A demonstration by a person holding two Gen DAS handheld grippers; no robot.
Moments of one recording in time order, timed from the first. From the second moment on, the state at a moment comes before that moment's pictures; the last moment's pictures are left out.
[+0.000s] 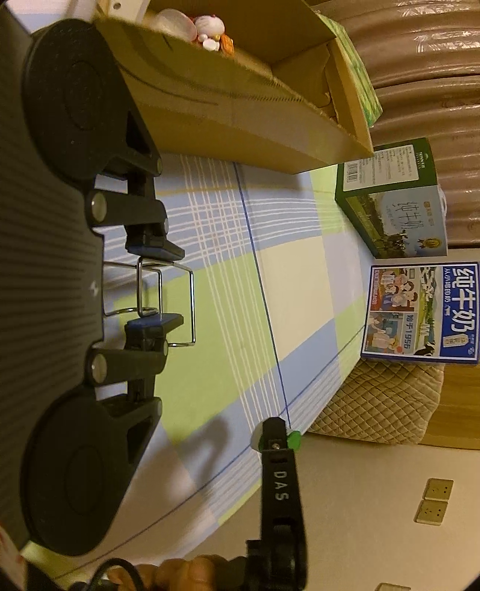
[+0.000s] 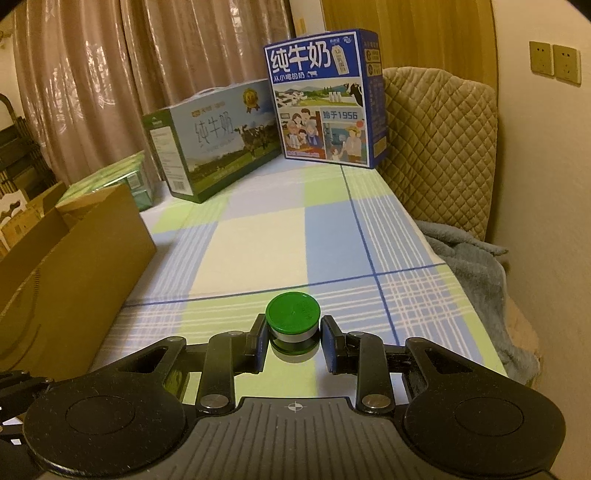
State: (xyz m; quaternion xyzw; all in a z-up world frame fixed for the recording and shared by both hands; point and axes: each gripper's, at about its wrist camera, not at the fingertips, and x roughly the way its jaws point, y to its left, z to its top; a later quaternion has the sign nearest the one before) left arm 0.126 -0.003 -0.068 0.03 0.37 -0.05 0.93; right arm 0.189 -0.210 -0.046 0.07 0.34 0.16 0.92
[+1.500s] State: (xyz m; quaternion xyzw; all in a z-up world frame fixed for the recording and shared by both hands) left arm 0.054 0.215 0.069 -0.05 0.30 0.09 0.95; right arm 0.098 -0.051 0.067 0.03 0.29 0.32 0.90
